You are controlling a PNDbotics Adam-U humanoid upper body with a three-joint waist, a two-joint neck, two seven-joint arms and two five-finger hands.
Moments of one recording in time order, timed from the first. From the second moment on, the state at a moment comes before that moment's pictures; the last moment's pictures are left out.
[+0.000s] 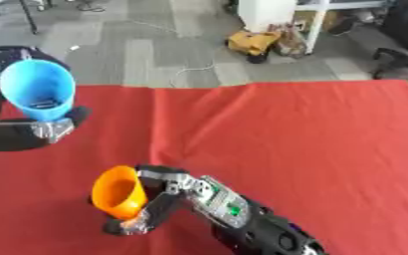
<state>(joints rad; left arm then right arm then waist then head) -0.90 0.34 -0.35 -1.42 -0.13 -0.32 -0.12 -0.65 -0.18 0.47 -1.28 -0.32 -0.15 0.57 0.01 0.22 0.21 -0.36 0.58</state>
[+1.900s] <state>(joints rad) -0.90 0.32 -0.38 -1.43 -0.94 -0.50 0.13 -0.65 -0.18 0.47 -1.28 -0.32 -0.15 0.58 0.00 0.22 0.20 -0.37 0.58</state>
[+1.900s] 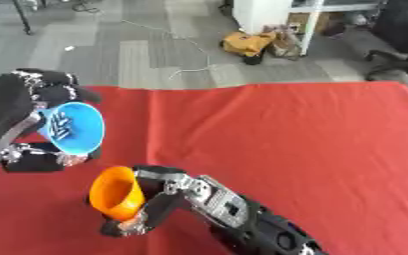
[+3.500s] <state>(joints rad) -0.89 0.33 -0.41 -1.48 -1.09 -0.54 0.23 -0.65 -0.19 0.47 -1.28 -0.33 -0.15 0.59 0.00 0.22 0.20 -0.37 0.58</state>
